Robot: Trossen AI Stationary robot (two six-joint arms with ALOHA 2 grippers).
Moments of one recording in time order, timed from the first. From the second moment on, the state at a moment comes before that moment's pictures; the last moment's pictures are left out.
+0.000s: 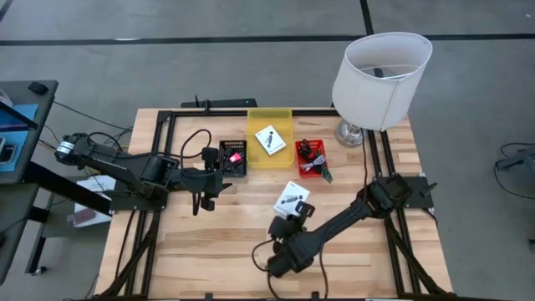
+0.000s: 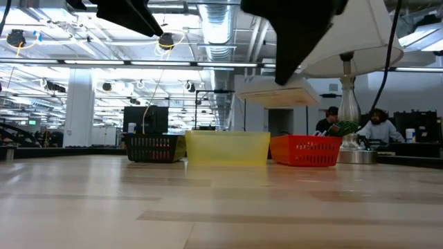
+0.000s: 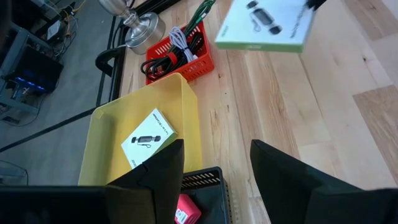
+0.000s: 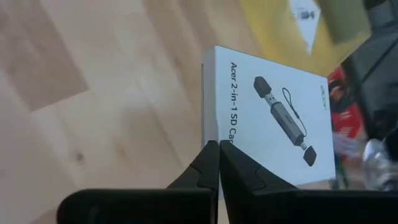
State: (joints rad) left arm -0.27 1.09 0.93 -0.53 -0.48 0.24; right arm 0.55 2.31 2.07 -1.57 0.66 1.01
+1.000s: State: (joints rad) left arm -0.27 1.09 0.93 -0.53 -0.48 0.24; right arm 0.01 2.31 2.16 -1.40 0.76 0.10
